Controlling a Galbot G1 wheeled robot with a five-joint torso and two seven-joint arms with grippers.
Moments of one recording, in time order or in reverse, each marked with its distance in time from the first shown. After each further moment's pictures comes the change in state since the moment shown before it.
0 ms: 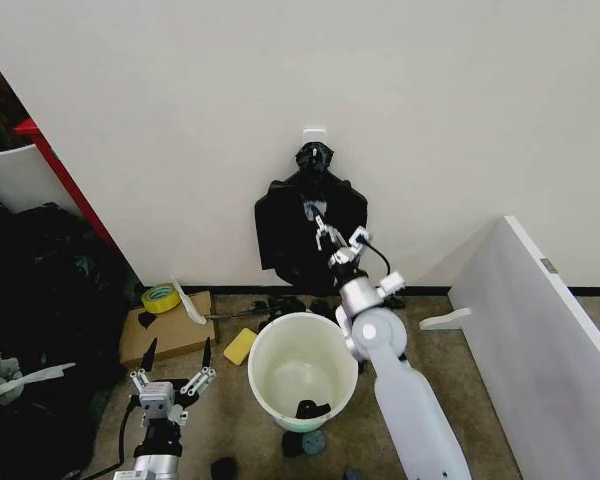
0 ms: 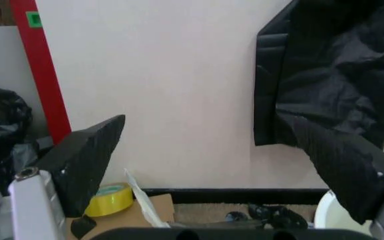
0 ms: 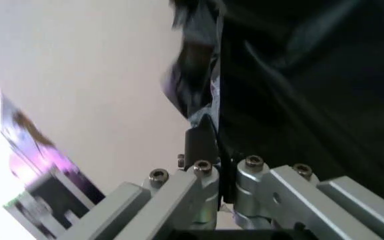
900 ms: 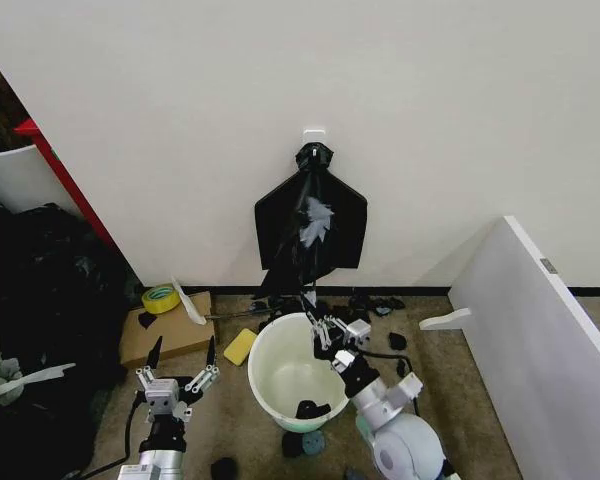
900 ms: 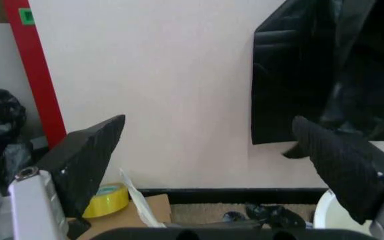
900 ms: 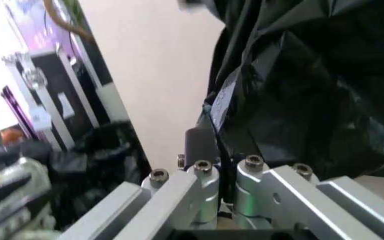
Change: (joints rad) left arm -0.028 0.016 0.012 0.026 -0.008 0.000 -0.005; right arm -0.398 -0.164 -0.055 0.207 -0.435 0.180 -0.056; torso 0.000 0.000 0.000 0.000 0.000
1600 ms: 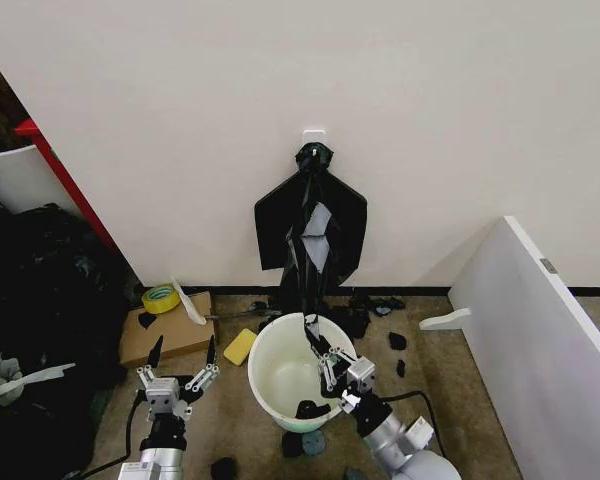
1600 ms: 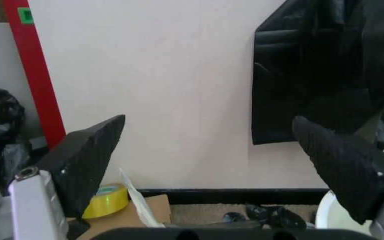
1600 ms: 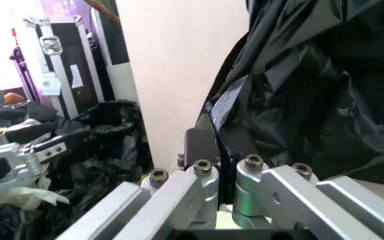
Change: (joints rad) left arm -0.008 0.005 0.001 0.006 -0.006 -0.001 -0.001; right arm -0.110 -0.028 0.042 0.008 -0.134 0.133 -0.072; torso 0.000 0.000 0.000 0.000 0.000
